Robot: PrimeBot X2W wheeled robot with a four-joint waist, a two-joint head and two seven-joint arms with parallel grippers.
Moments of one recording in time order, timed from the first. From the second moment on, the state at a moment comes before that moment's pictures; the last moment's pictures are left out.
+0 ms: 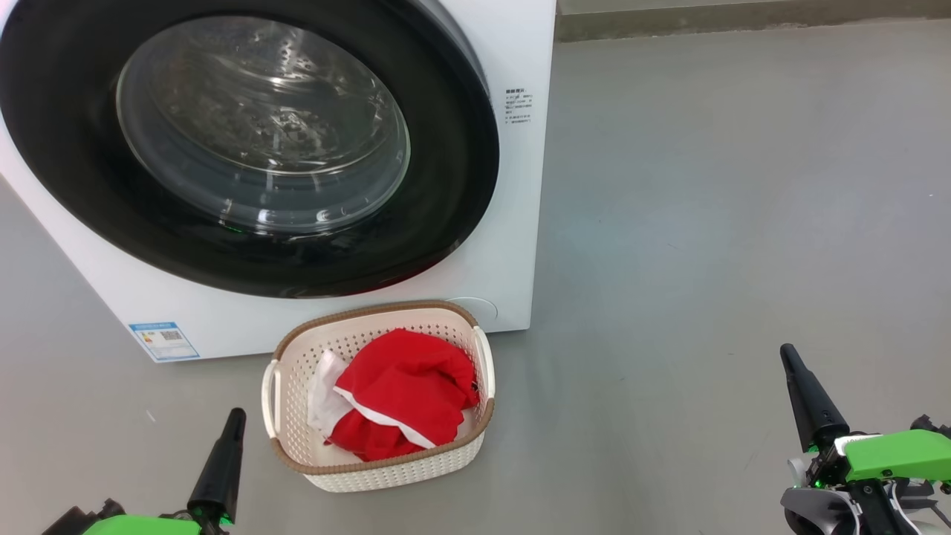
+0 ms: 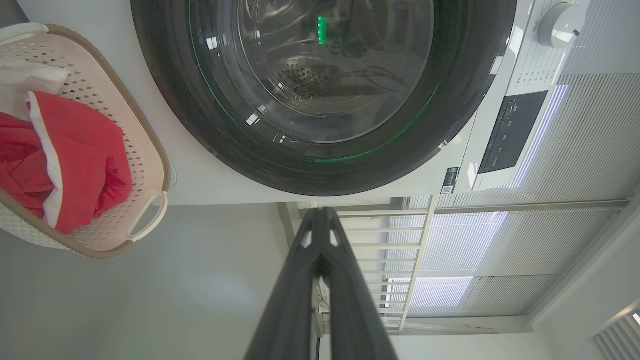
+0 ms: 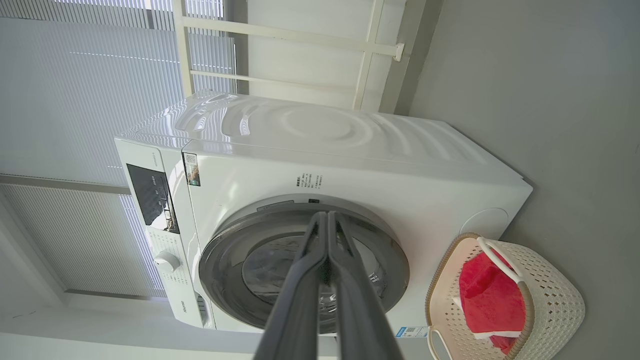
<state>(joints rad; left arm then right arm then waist) -0.07 0.04 0.08 0.27 -1.60 -0.12 0.11 -0.06 -0.06 -0.10 0.27 1.63 0.13 0.09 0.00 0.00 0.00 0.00</state>
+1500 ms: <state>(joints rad) -0.07 0.04 0.08 0.27 -1.60 -0.12 0.11 -0.06 -0.05 -0.12 0.27 1.63 0.13 0.10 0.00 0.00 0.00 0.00</state>
